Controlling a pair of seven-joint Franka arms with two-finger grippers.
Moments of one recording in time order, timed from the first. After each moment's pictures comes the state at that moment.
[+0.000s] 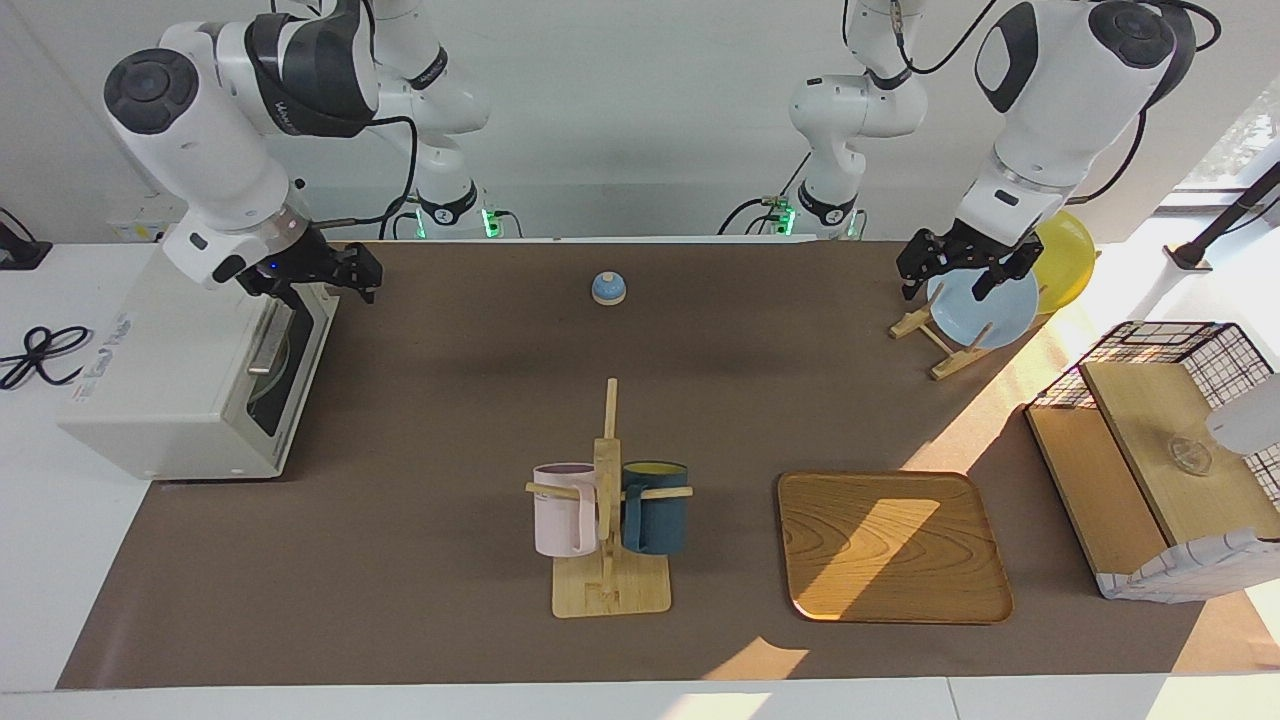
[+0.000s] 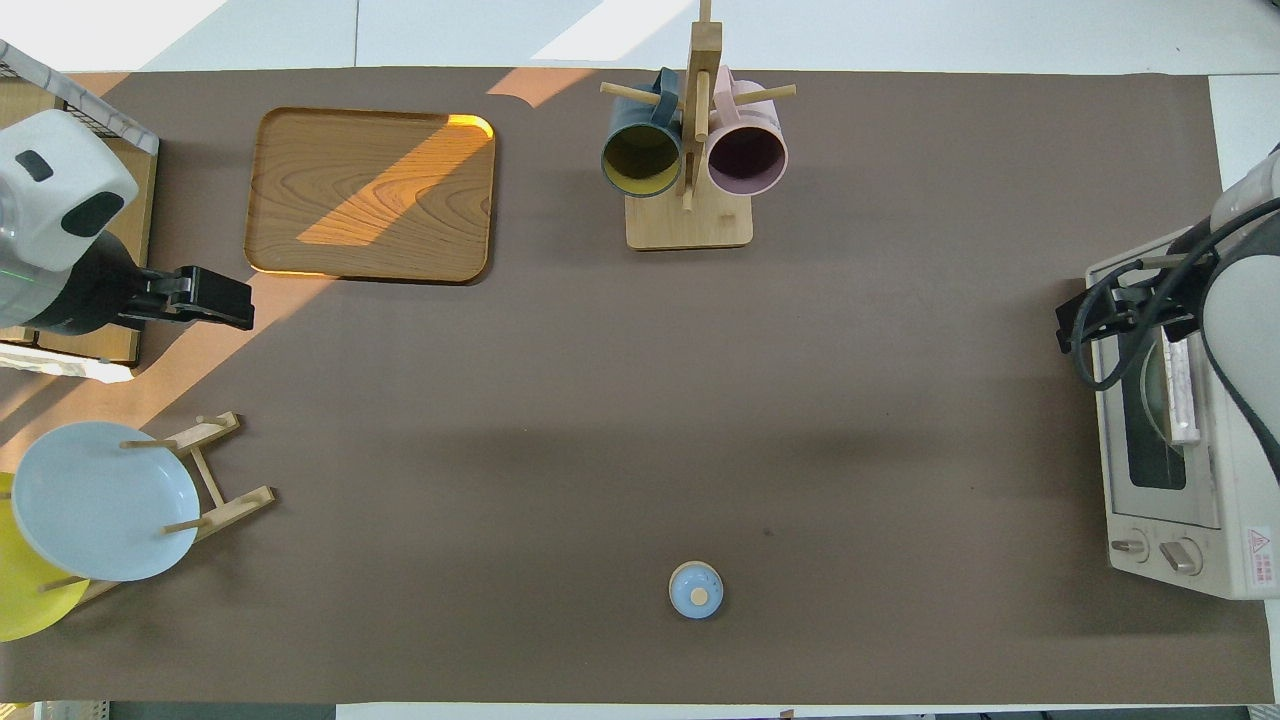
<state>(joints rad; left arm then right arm) -0.12 -0.02 -0.04 -1.69 -0.03 1.65 -0.08 -0.01 0.08 0.01 -1.60 -0.02 1.48 -0.07</state>
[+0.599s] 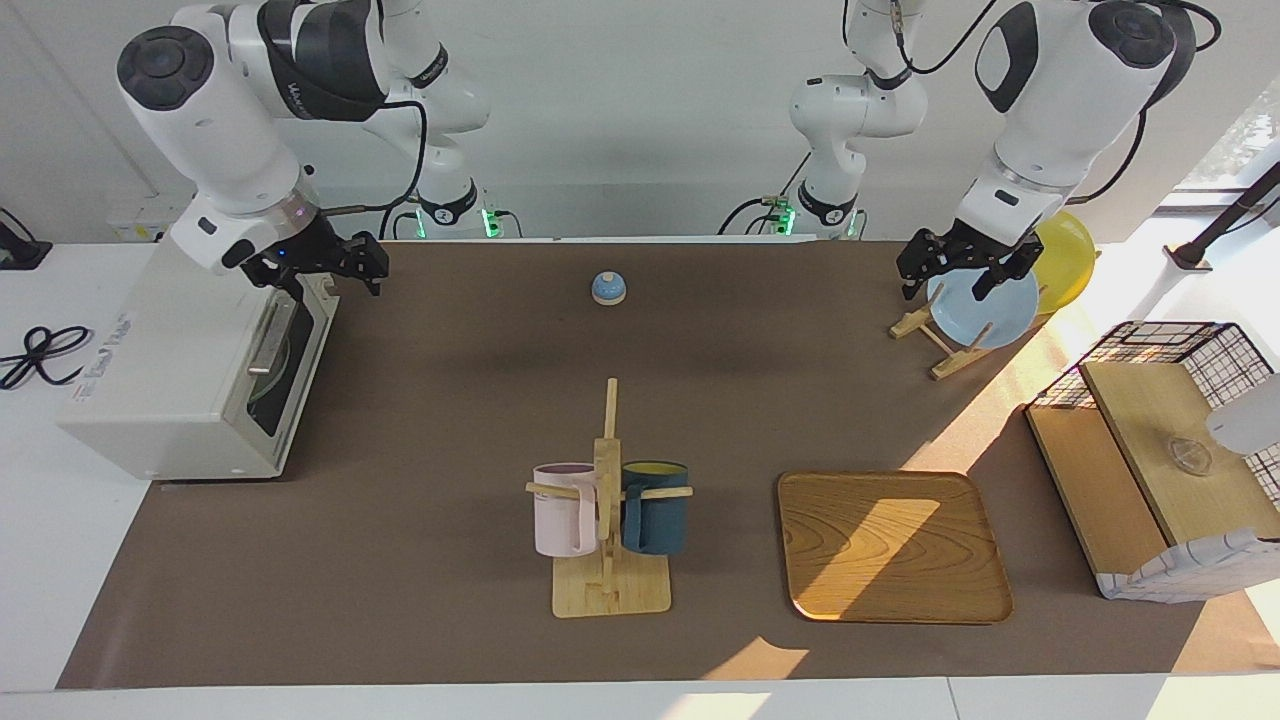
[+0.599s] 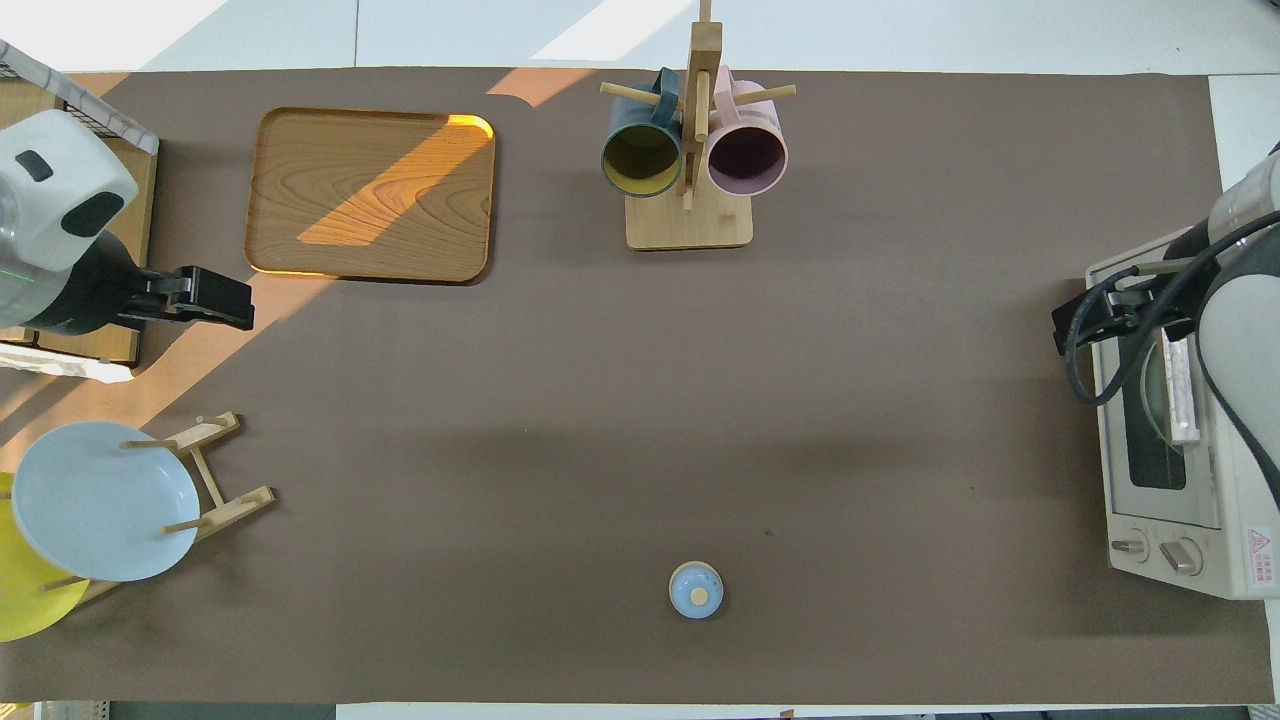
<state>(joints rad) -0.12 -0.02 -0.04 -1.69 -0.03 1.65 -0.08 0.05 0.06 -0.03 -1.60 -0.03 1.48 -0.07</state>
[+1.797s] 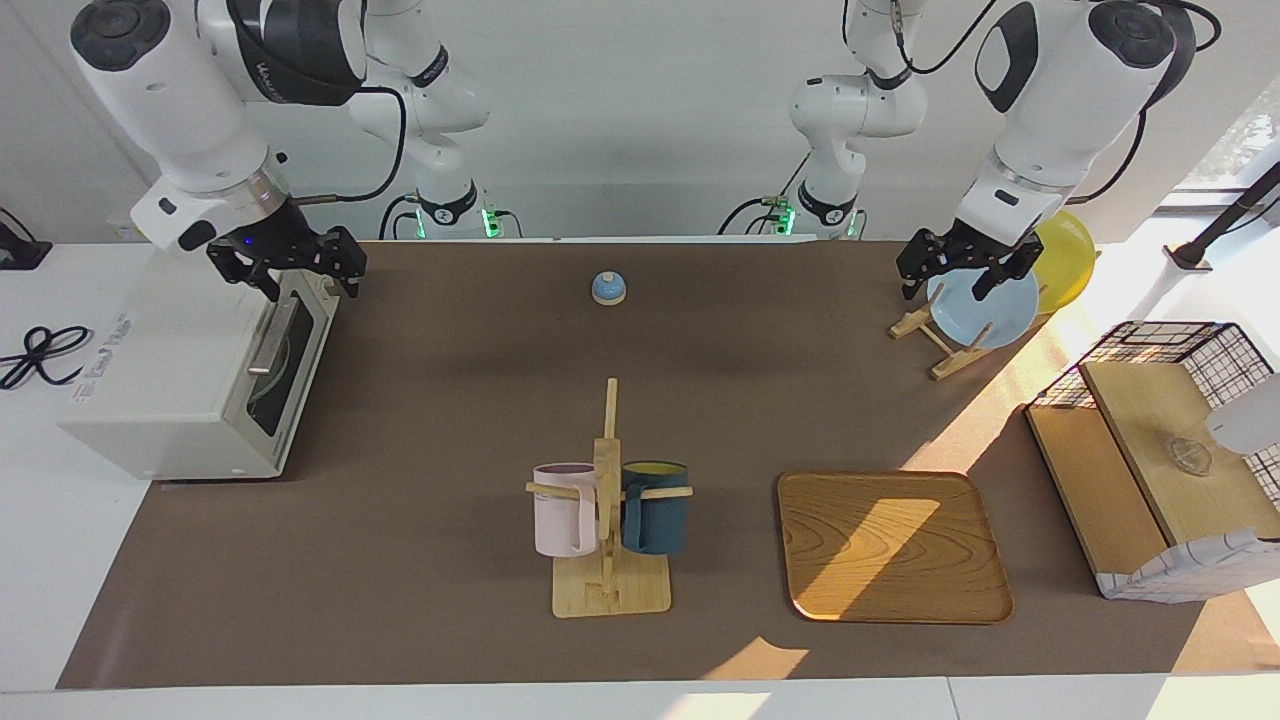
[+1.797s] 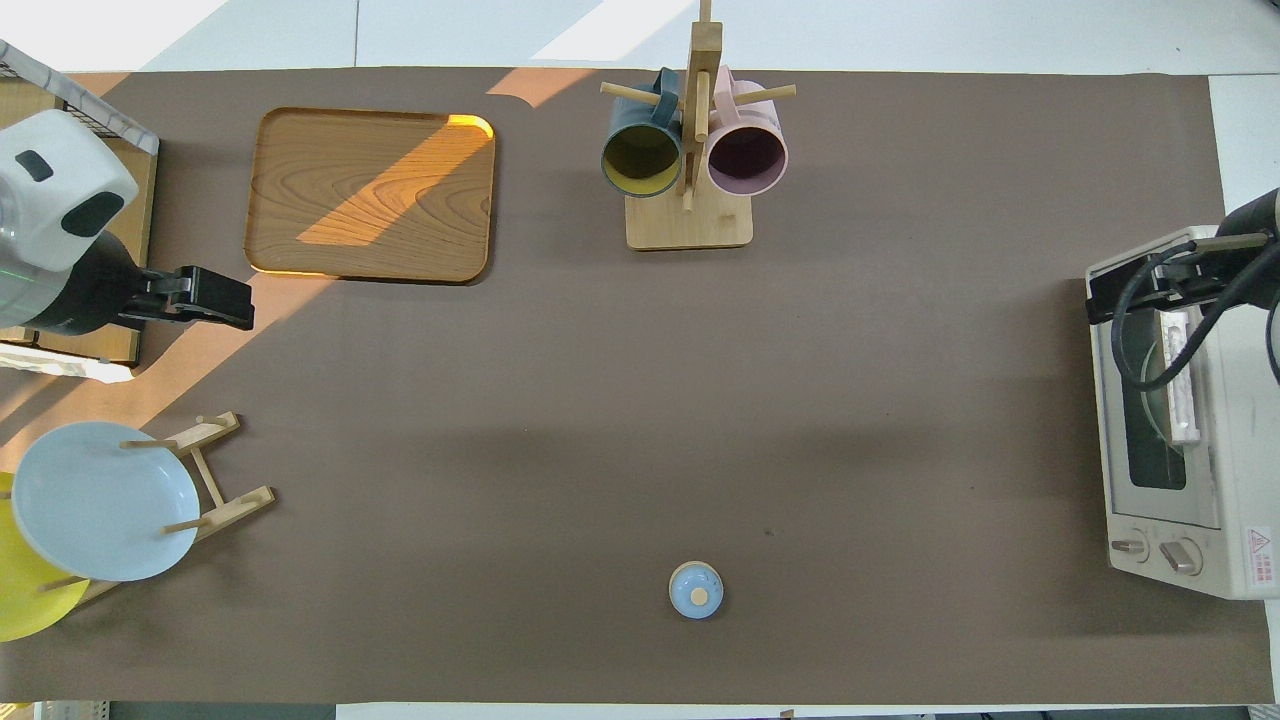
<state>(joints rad) -0.12 -0.02 -0.04 -1.69 -0.03 1.65 -0.08 0.07 0.05 -0.09 -1.58 -0.01 1.54 -0.07</state>
